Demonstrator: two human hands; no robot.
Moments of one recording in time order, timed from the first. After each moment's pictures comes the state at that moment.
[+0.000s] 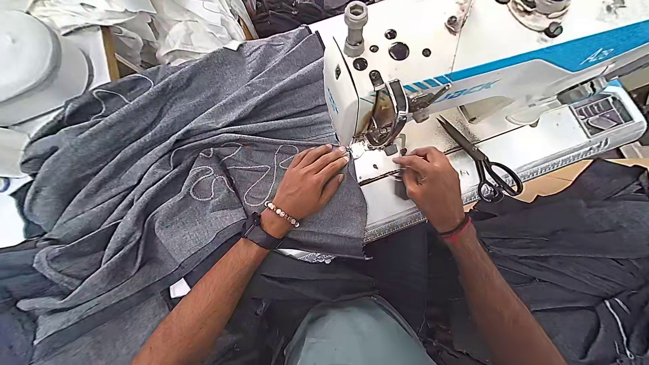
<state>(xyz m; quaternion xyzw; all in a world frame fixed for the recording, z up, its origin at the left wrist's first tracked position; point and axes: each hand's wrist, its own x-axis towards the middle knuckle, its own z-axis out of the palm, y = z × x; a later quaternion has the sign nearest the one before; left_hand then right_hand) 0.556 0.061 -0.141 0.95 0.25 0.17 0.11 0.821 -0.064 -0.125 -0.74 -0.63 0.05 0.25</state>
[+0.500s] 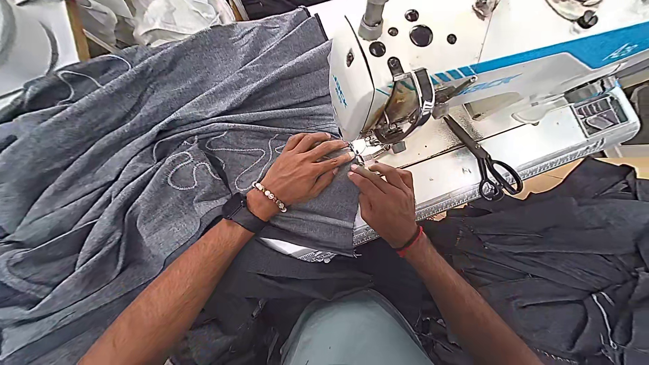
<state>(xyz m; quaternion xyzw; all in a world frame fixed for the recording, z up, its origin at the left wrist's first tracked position) 0.547 0.093 -0.140 0.97 0.17 0.13 0.10 0.739 -0.067 -0.152 -0.66 -0.70 -0.04 0.27</state>
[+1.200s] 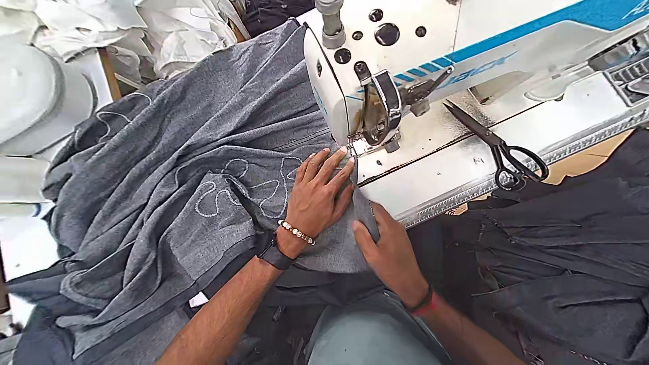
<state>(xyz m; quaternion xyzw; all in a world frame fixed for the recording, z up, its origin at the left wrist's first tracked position) 0.562 0.035 -0.142 0.94 0.31 0.12 0.09 0.691 -0.116 -0.112 -0.74 -0.42 0.34 0.40</state>
